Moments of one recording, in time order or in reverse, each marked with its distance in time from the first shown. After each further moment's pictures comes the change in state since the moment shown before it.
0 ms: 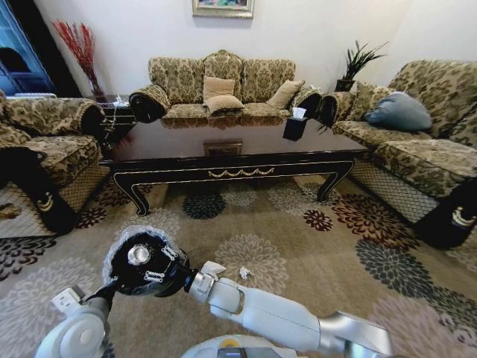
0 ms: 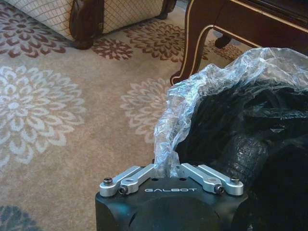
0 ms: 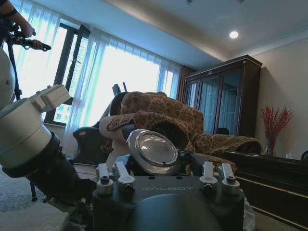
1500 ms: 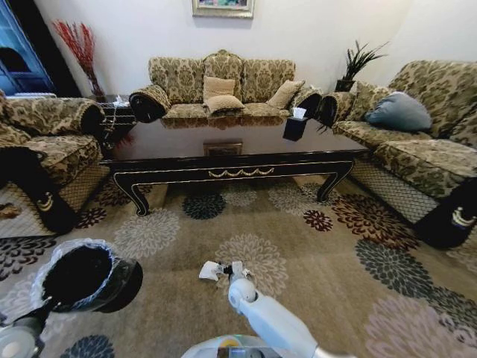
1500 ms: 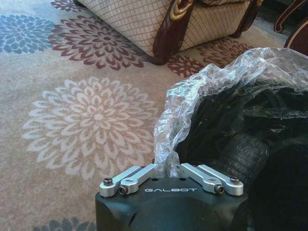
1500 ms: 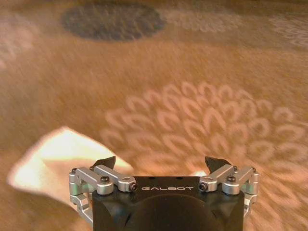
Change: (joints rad) left arm -0.015 0.137 -0.336 0.222 -0.205 0.000 -0.004; right arm -0.286 0.122 0.446 -0.411 0.311 -0.584 0.547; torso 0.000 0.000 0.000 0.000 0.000
